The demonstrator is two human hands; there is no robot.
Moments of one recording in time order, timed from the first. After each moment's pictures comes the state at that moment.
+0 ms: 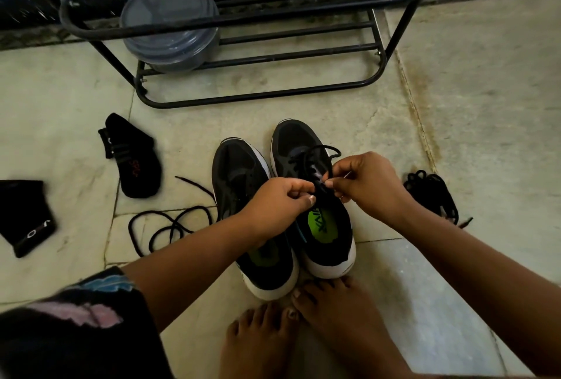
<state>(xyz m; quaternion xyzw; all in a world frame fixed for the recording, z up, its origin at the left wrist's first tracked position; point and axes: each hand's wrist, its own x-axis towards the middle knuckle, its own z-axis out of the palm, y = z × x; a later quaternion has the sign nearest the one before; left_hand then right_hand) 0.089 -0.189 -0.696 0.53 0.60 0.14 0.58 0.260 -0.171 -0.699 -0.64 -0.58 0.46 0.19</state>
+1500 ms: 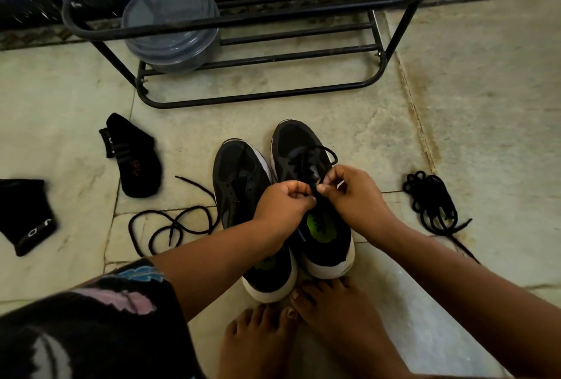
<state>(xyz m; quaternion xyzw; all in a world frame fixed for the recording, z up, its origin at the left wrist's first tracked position) 0.108 -0.197 -0.715 0.40 0.67 0.22 0.58 0.243 -0.189 -0.719 -0.65 -0.58 0.44 0.23</state>
